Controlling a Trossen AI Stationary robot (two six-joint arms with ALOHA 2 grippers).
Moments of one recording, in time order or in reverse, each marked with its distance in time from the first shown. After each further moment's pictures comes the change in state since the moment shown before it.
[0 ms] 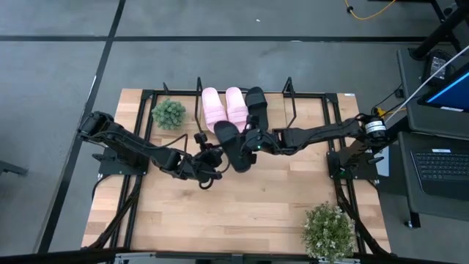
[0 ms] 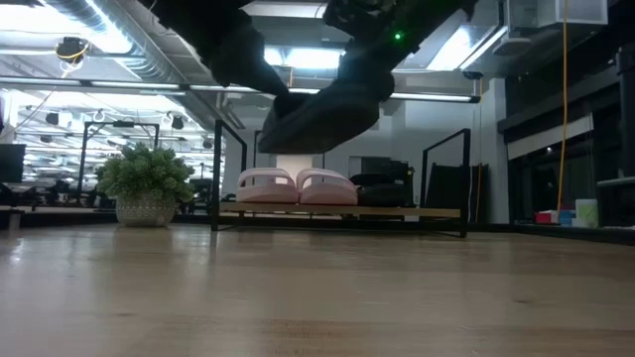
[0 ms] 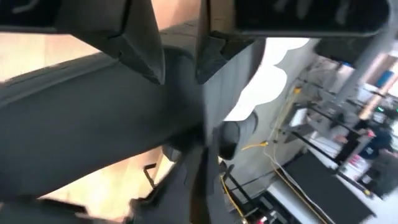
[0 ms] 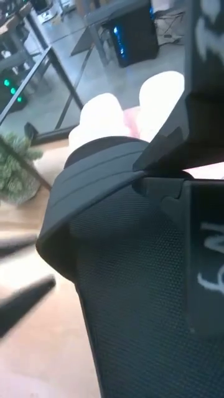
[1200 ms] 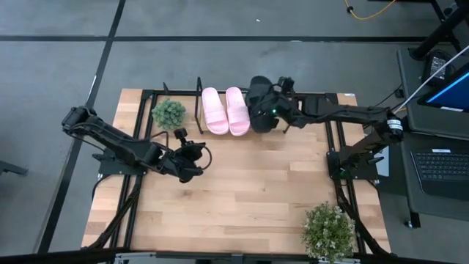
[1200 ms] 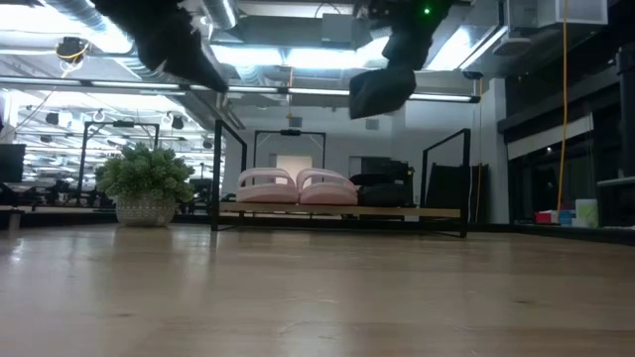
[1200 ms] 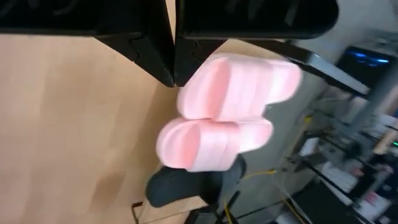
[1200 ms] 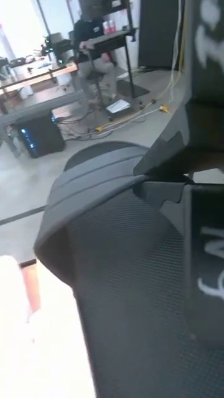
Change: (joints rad) left arm -0.040 -0.261 -0.101 -0.348 0.016 -0.248; right arm -0.215 -0.177 0.221 -0.553 0.293 0.034
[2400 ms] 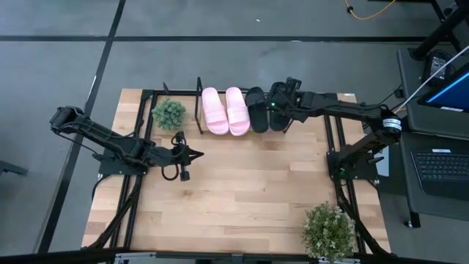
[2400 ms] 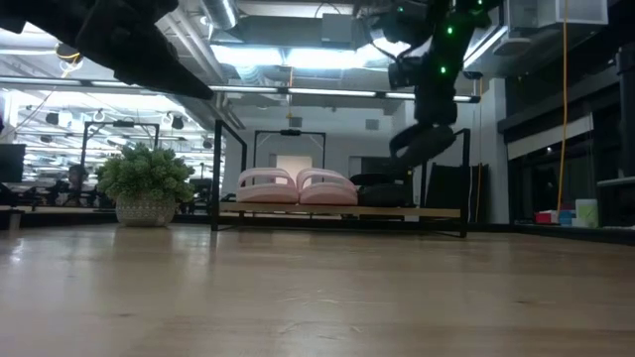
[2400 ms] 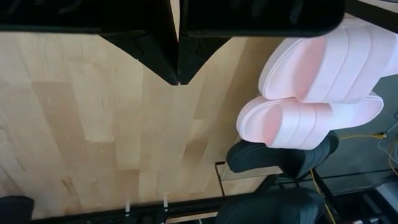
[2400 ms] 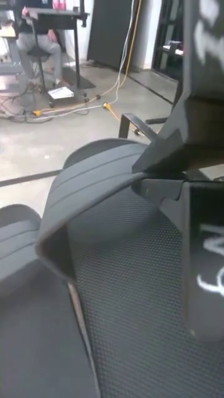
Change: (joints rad) left arm 0.049 -0.302 -0.374 0.492 0.379 0.165; right arm -0.193 0.009 -0.186 -0.067 -0.047 -0.027
